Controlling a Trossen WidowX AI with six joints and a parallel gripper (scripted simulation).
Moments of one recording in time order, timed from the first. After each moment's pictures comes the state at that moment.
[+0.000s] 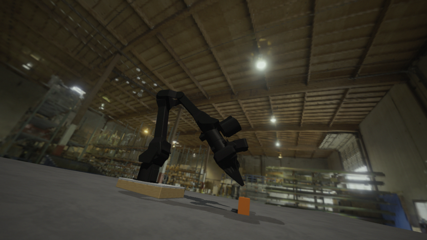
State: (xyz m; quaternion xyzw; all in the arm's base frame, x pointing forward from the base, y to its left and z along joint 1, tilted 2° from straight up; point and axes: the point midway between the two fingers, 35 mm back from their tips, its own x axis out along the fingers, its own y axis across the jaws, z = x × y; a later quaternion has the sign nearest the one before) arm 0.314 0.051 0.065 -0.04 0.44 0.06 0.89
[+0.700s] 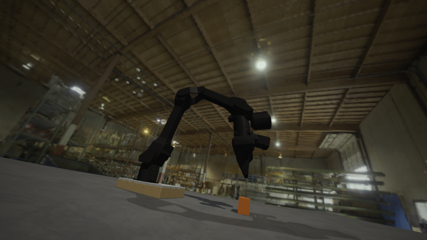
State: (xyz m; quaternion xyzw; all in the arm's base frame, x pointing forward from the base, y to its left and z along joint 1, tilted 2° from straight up) arm 0.338 0.057 0.098 -0.05 0.65 0.05 0.75
